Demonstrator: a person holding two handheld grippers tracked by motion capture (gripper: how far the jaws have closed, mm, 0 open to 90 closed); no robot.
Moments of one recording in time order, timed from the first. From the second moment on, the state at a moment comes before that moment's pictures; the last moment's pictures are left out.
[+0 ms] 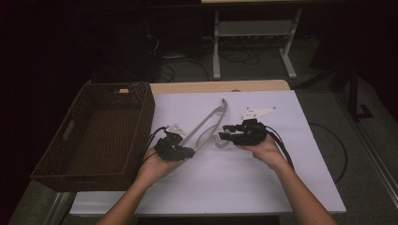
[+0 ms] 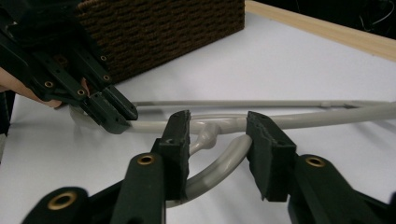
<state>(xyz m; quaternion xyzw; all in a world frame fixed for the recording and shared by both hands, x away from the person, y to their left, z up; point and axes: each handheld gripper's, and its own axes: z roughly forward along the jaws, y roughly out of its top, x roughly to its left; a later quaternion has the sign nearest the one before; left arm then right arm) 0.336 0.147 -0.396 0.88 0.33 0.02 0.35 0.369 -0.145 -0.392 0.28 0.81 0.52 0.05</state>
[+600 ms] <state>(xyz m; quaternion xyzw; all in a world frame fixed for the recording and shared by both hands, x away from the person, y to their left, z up) 0.336 0.148 -0.396 0.87 0.34 0.02 0.35 0.367 -0.143 -0.394 0.29 0.81 0.51 0.03</state>
